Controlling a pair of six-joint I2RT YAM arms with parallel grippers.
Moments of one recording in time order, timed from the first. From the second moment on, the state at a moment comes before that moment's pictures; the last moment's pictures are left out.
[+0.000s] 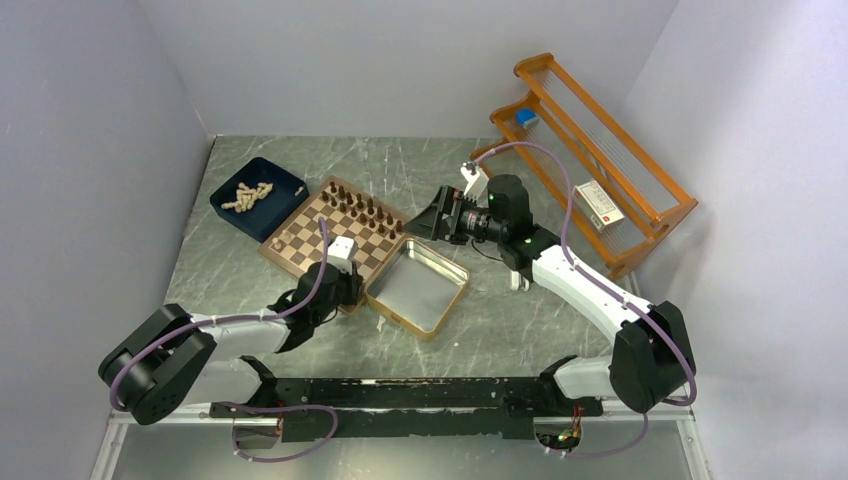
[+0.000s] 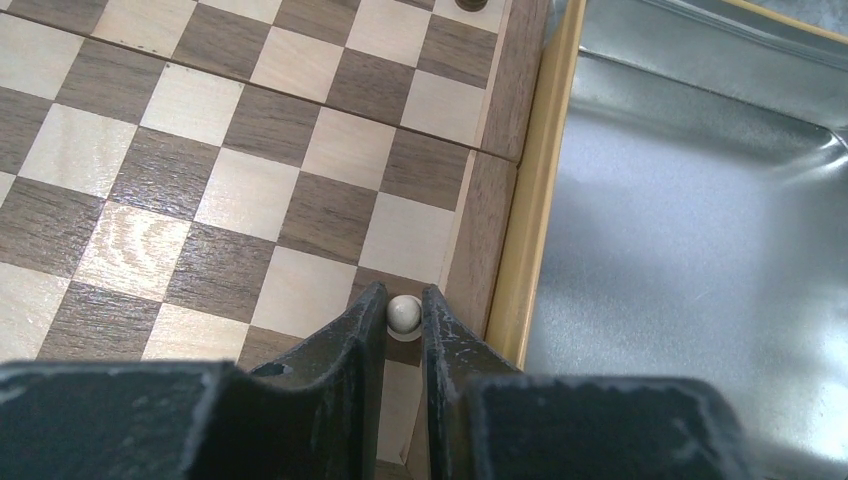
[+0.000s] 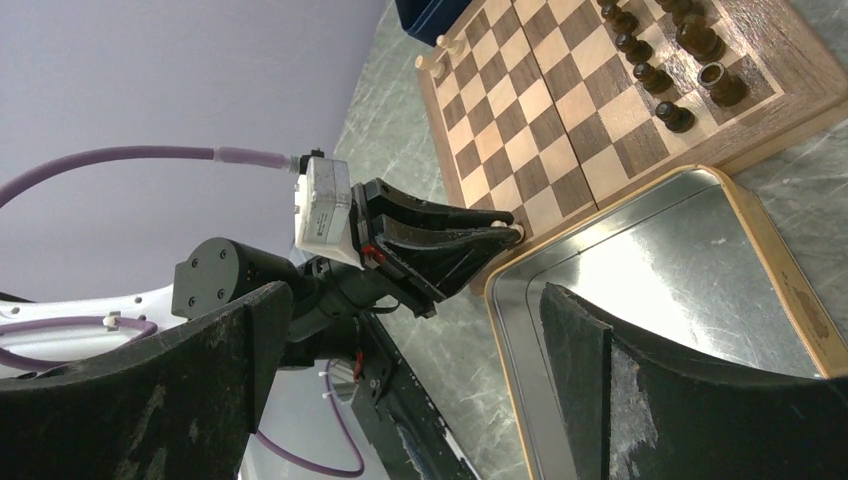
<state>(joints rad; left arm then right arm) -0.71 1.26 0.25 0.56 -0.25 -0.29 0.52 1.32 0.91 0.06 -0.54 0.75</state>
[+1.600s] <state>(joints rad) -0.75 1.27 0.28 0.53 -0.34 -0.27 0.52 1.32 0.91 0.06 -0.55 0.75</state>
